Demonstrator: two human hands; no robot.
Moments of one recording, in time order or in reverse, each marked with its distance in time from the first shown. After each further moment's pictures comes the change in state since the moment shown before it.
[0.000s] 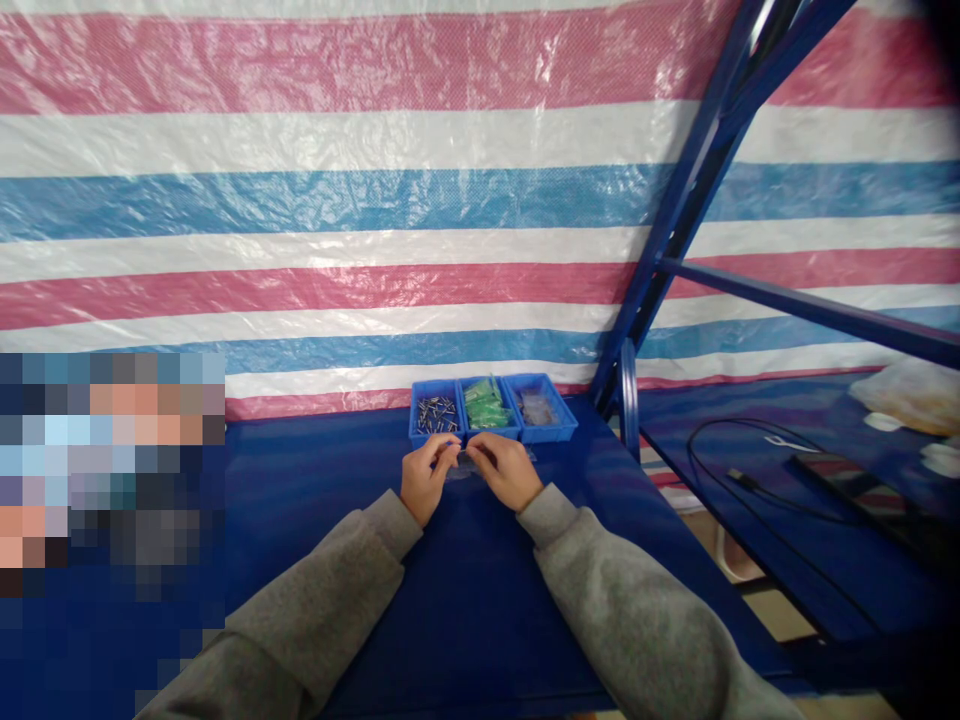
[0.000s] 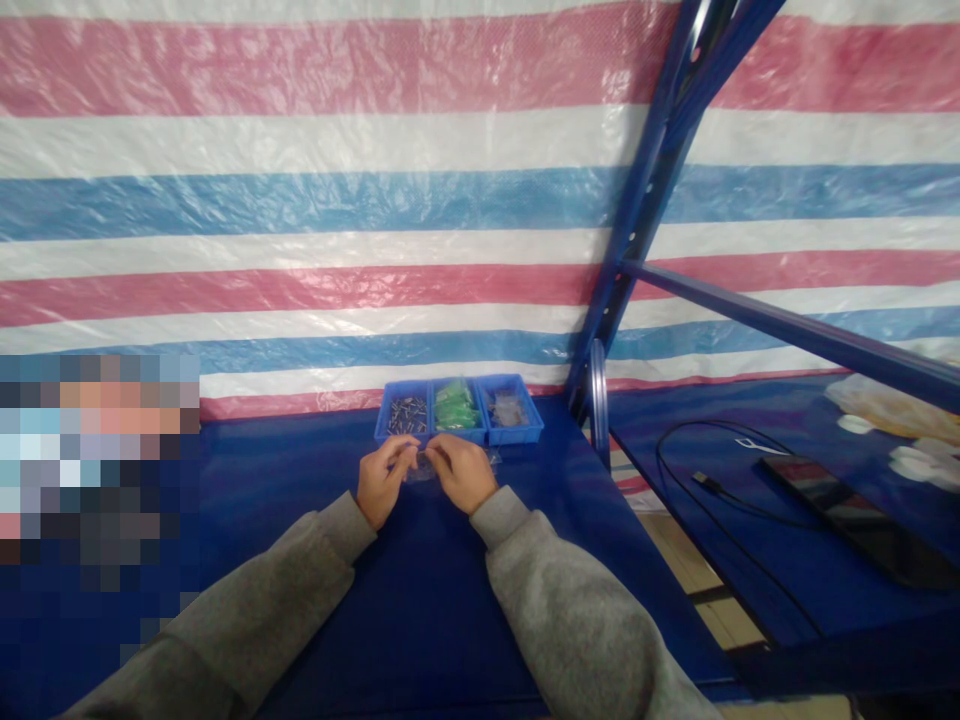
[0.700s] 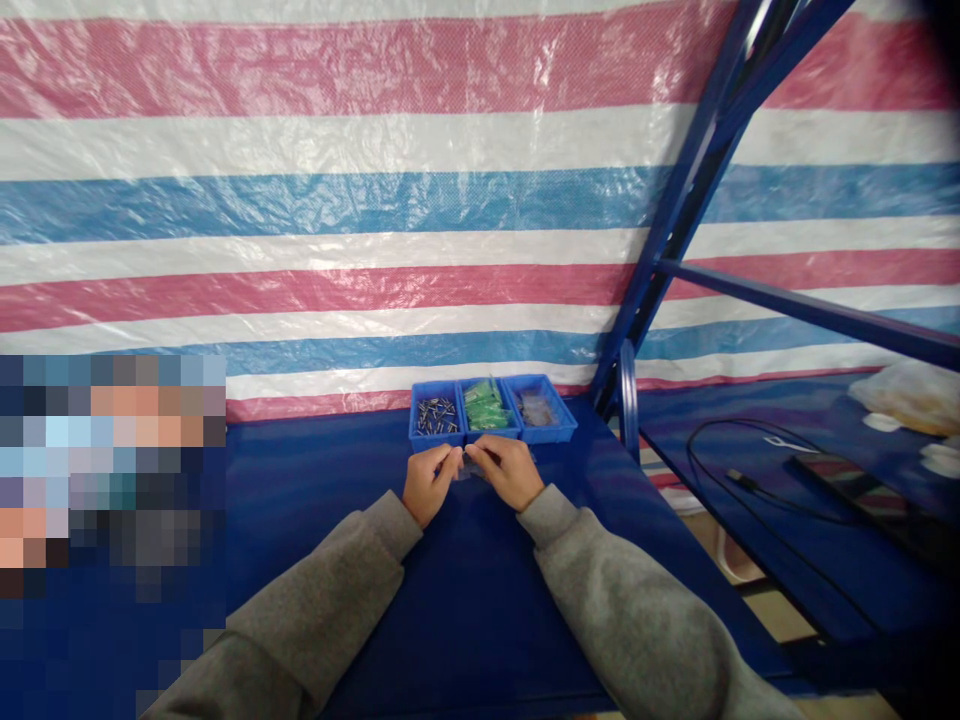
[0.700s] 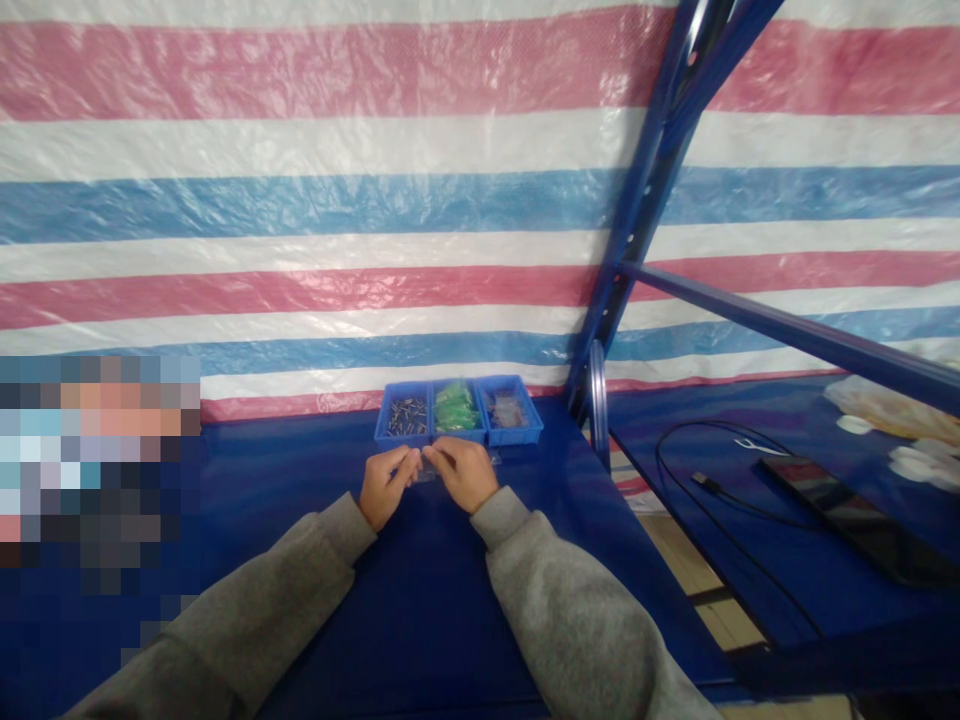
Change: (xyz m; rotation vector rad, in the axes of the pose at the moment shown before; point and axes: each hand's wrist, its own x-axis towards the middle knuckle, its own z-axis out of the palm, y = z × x) left_hand -0.001 0.005 -0.002 0.042 -0.114 0.024; right_hand 0.001 -0.003 -0.004 0.012 0.016 0.012
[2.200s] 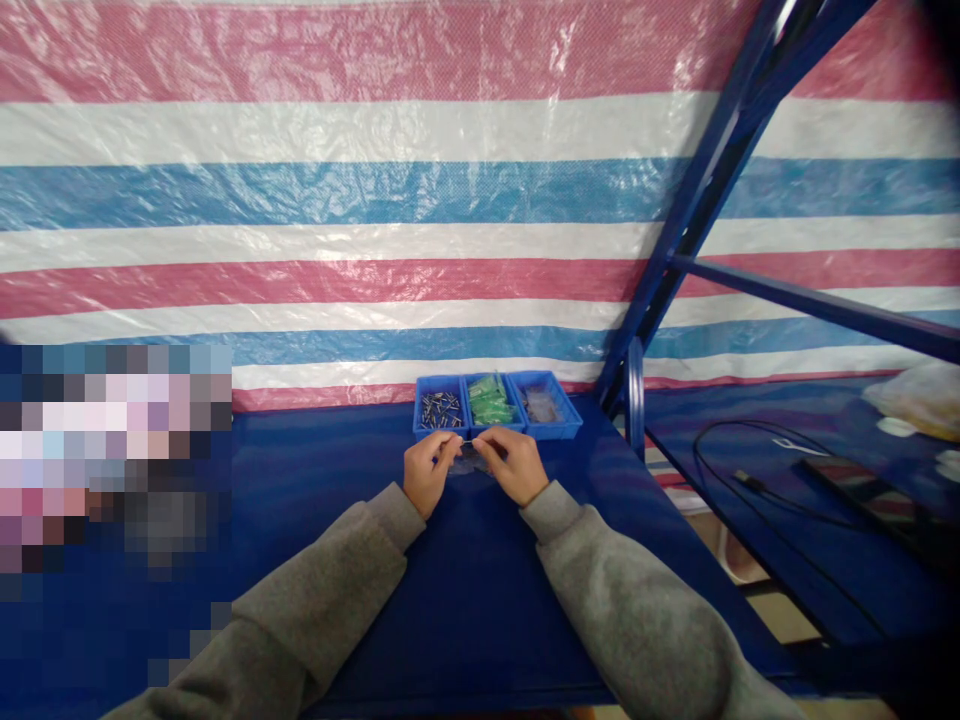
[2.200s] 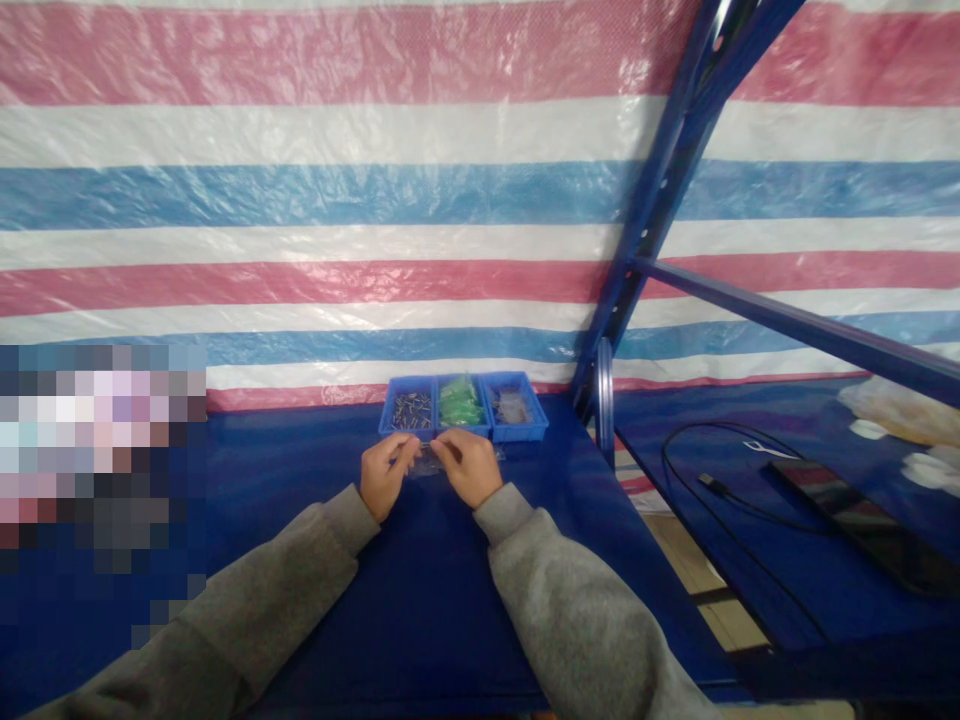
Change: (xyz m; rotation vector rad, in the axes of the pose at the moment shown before) left_hand -0.001 -0.006 0.002 -0.026 0.159 -0.027; right_hand -0.002 0.000 0.001 0.028 0.075 0.011
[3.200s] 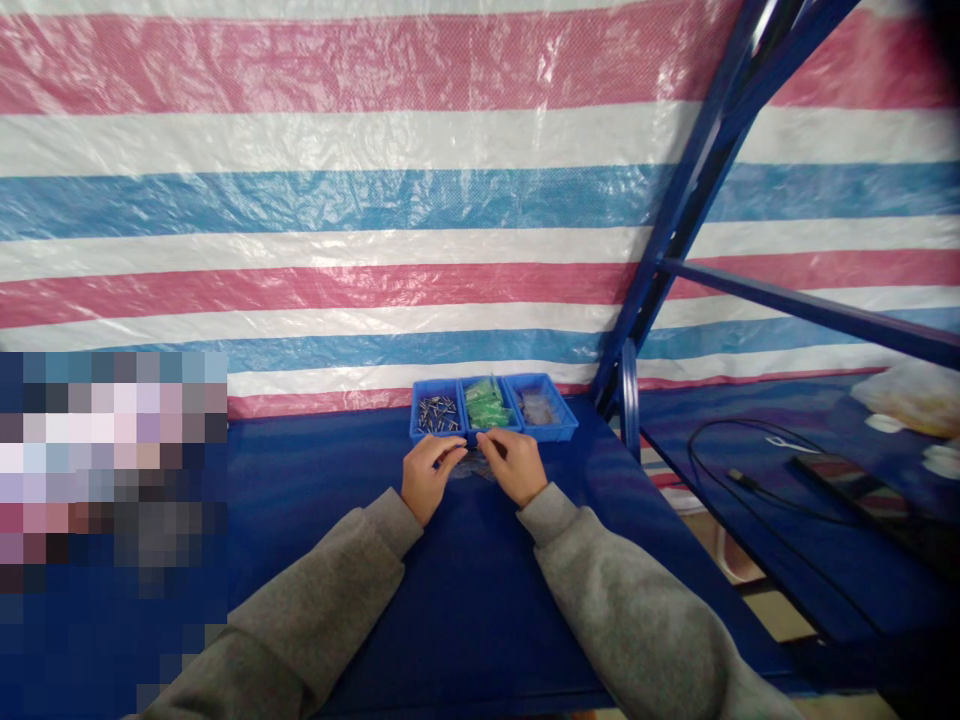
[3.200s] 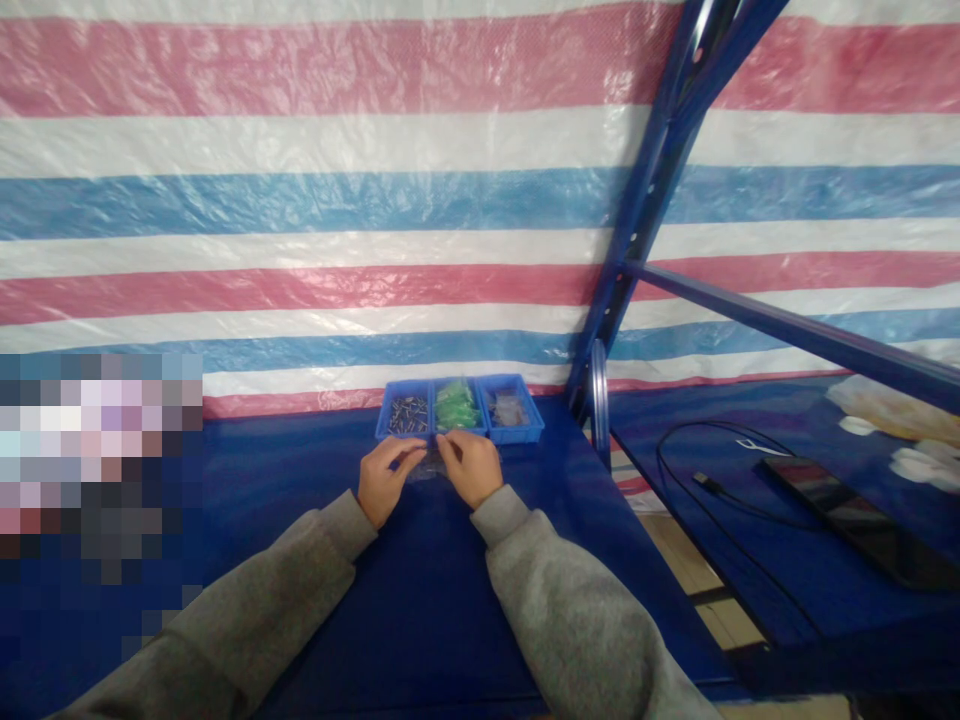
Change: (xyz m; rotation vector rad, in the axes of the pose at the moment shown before) left_hand 0.003 0.002 -0.001 0.111 0.006 0.154; right_hand 0.002 0.010 0.002 -0.148 0.062 0.068
